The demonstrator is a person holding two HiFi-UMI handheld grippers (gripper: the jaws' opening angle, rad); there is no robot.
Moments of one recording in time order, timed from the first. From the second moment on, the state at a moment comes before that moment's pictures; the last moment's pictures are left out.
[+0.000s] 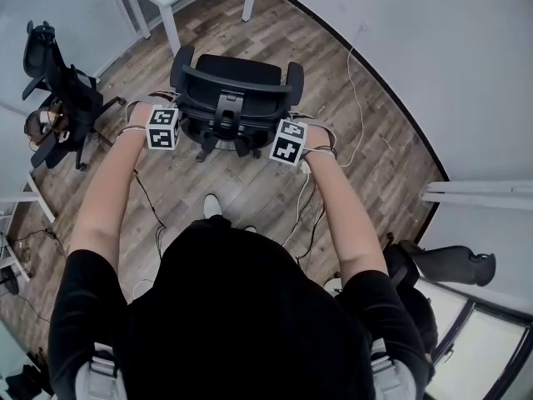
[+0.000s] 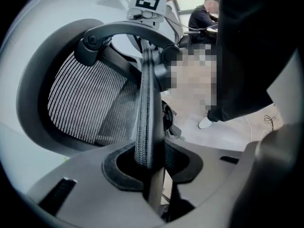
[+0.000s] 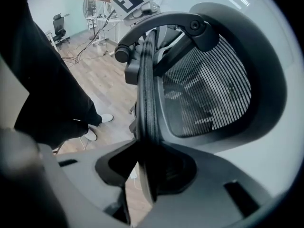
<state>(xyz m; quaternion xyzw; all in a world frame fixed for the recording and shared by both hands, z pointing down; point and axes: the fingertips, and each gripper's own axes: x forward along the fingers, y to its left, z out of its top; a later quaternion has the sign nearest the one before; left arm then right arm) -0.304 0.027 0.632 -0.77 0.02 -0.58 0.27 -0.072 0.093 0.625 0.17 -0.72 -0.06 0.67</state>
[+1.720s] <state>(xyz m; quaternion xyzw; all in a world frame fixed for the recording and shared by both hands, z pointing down) -0.102 -0.124 0.631 -0.77 0.04 -0.60 0.22 0.139 -0.090 0.627 0.14 -0.74 -0.15 0.64</state>
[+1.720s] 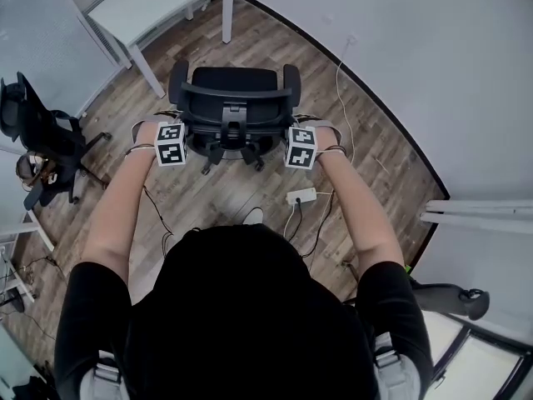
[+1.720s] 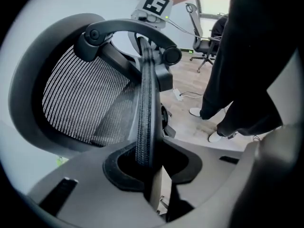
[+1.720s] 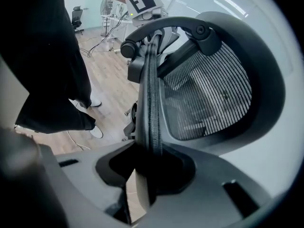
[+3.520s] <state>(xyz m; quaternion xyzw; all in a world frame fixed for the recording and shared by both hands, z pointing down) 0.010 -0.316 0.629 -0.79 0.15 -0.59 0.08 0.244 -0.387 0.634 0.04 -0.72 -0.27 0.63</state>
